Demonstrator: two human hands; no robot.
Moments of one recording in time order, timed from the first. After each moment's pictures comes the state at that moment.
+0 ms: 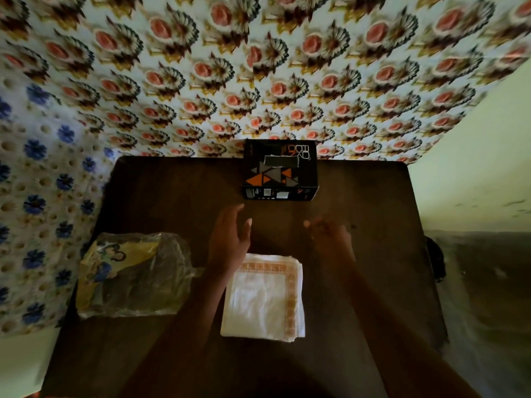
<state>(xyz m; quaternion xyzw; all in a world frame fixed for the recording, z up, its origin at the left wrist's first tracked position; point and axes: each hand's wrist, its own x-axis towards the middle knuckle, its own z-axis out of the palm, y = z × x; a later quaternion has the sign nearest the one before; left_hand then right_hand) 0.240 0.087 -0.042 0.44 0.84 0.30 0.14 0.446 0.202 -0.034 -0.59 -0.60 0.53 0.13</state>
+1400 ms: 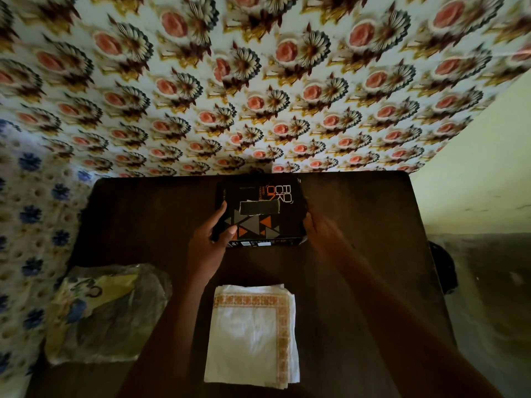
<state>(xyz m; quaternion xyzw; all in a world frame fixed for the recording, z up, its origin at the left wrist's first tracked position) 0.207 0.134 -0.045 0.35 0.79 0.39 0.30 0.424 0.294 -0.069 -0.50 -0.72 0.48 0.07</state>
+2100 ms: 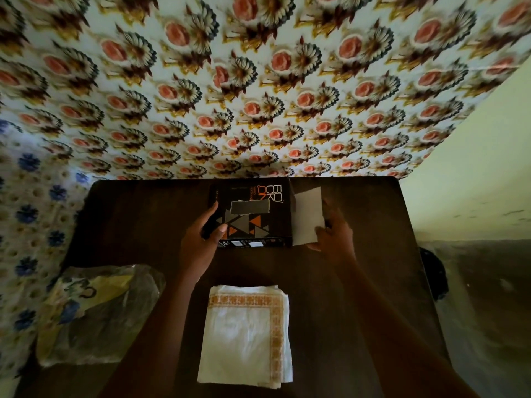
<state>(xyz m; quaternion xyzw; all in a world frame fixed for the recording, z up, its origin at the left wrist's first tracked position) 0.200 0.134 -0.040 0.35 0.81 0.38 0.28 0.450 0.285 -0.054 -0.57 -0.53 0.59 0.22</state>
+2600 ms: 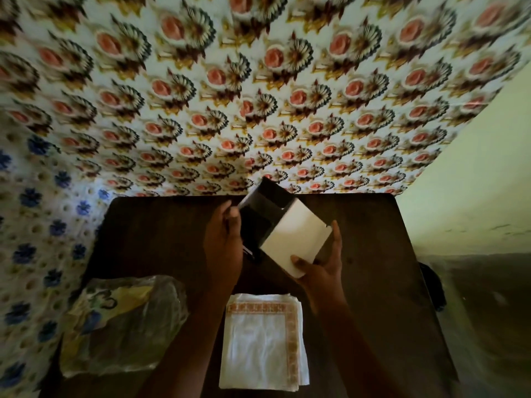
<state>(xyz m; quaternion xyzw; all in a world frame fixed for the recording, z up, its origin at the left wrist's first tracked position) 0.233 0.144 0.028 0.27 0.78 0.52 0.22 0.415 0.182 0.010 -0.44 -0.30 0.75 0.39</state>
